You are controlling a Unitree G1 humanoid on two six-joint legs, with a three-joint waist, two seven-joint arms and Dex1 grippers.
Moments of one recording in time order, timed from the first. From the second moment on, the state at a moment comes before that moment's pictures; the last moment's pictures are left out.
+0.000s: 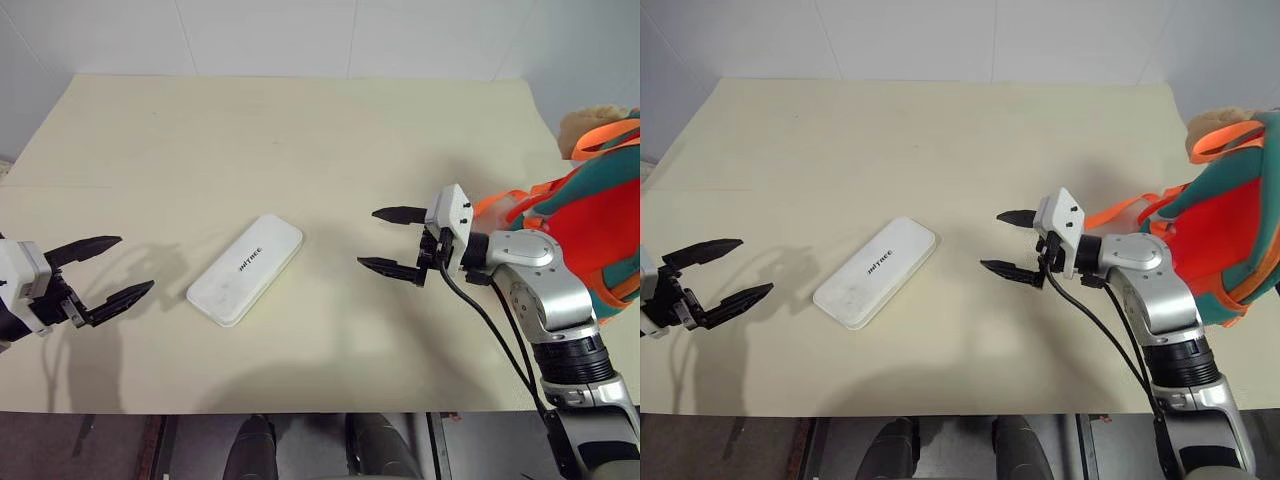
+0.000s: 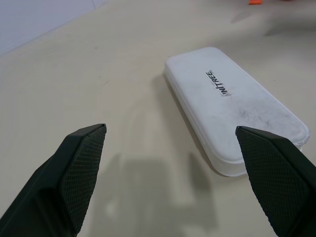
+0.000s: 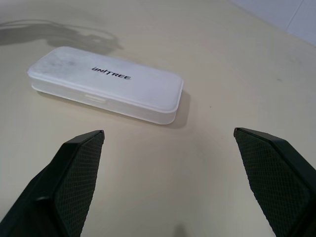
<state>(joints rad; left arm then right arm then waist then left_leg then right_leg) 0.00 0.87 0.58 0.05 -0.53 0.06 -1.11 -0.54 -0.60 0.07 -0.08 0.37 0.30 1.02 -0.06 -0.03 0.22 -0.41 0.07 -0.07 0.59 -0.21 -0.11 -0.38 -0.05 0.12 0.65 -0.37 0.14</state>
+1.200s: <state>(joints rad) 0.22 0.75 0.59 -0.31 -0.61 0.50 -0.81 -0.90 -0.29 0.25 0.45 0.04 0.12 0.80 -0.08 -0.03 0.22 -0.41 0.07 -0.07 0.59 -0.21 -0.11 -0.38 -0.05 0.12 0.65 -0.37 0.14</state>
